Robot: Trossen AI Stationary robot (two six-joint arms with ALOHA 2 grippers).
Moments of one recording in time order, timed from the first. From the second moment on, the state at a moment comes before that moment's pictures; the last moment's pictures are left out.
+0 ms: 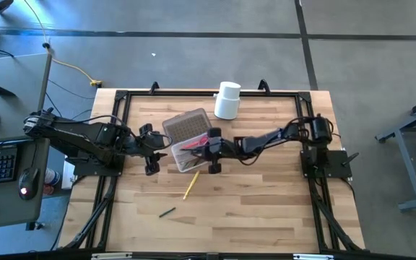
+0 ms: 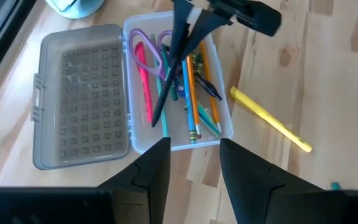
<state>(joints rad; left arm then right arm) -0.22 1.01 0.95 -0.86 -0.33 -0.35 -0.01 1.96 1.10 0.21 0.23 -0.32</state>
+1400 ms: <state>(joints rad) -0.22 1.01 0.95 -0.86 -0.34 -0.27 0.24 2.08 1.23 0.46 0.01 -0.11</state>
